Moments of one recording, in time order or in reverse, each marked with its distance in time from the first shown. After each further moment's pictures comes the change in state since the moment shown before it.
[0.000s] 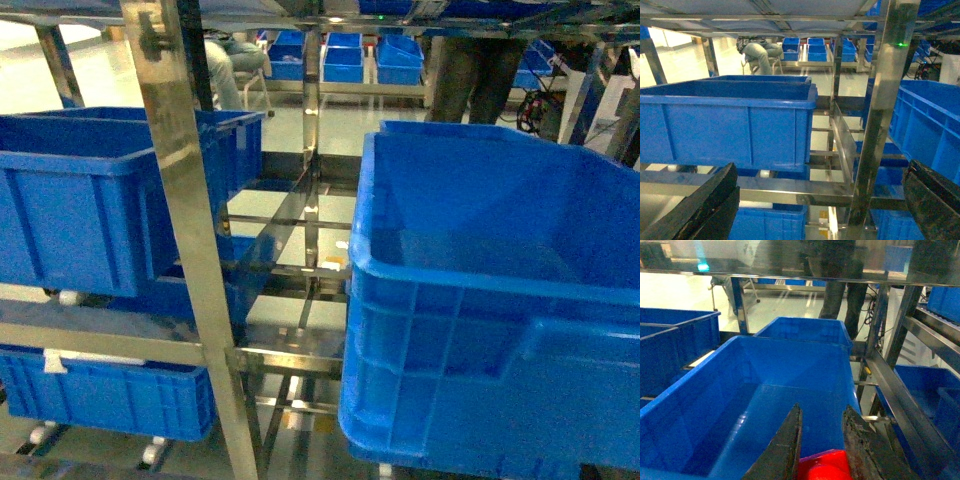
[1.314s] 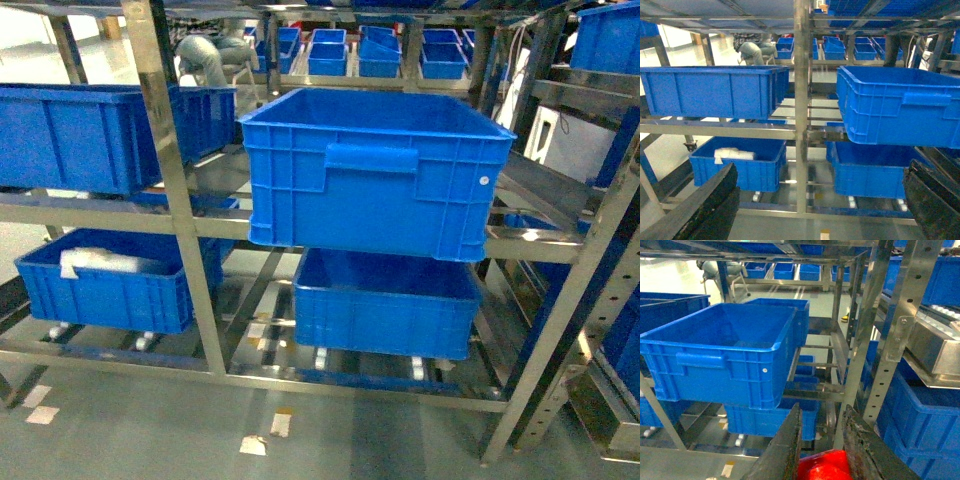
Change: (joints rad) left arm 0.001 0.000 0.000 0.003 0.000 0.000; right arm -0.006 0.006 0.000 -0.003 0.001 0.000
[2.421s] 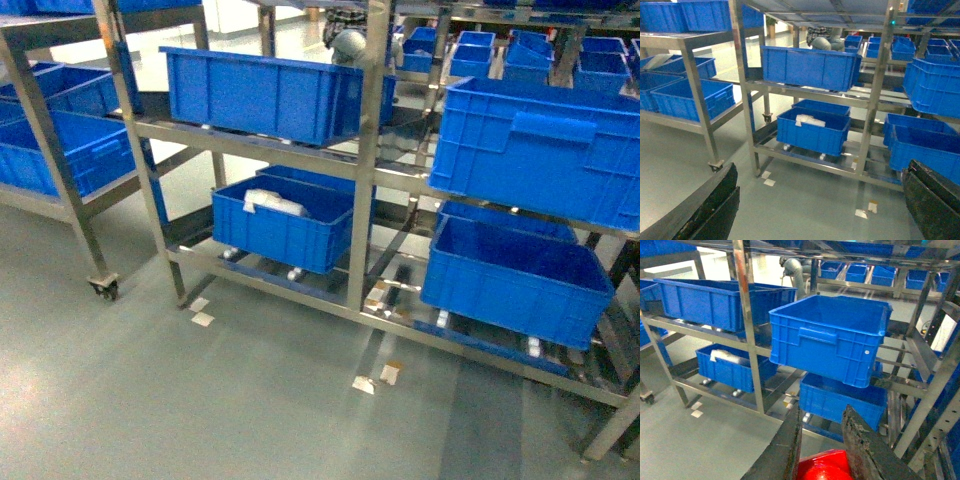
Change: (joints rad) left arm 0.000 0.000 0.000 -0.003 -0.002 0.000; right arm 0.001 -0.005 0.000 0.003 -0.001 0.000
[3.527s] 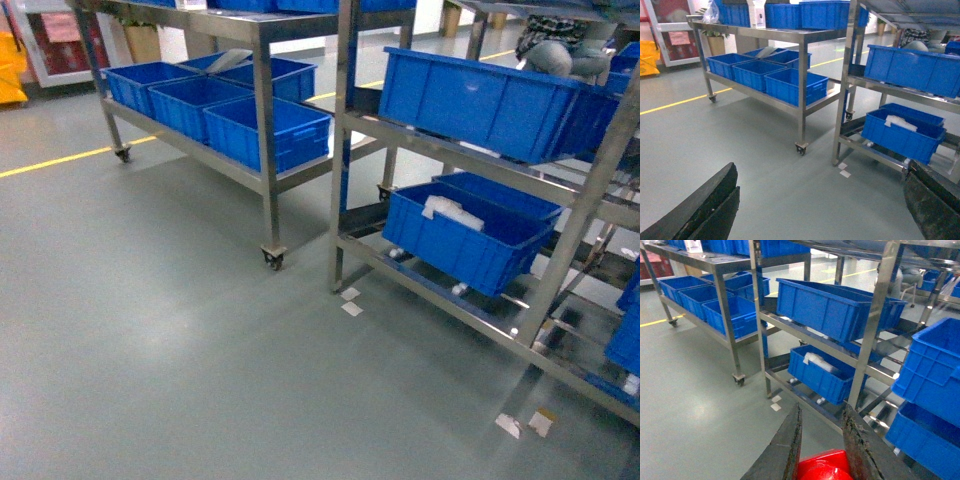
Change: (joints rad) left arm 0.000 0.000 0.000 0.000 0.000 0.000; right arm 0.000 0.000 0.000 0.000 0.000 0.000
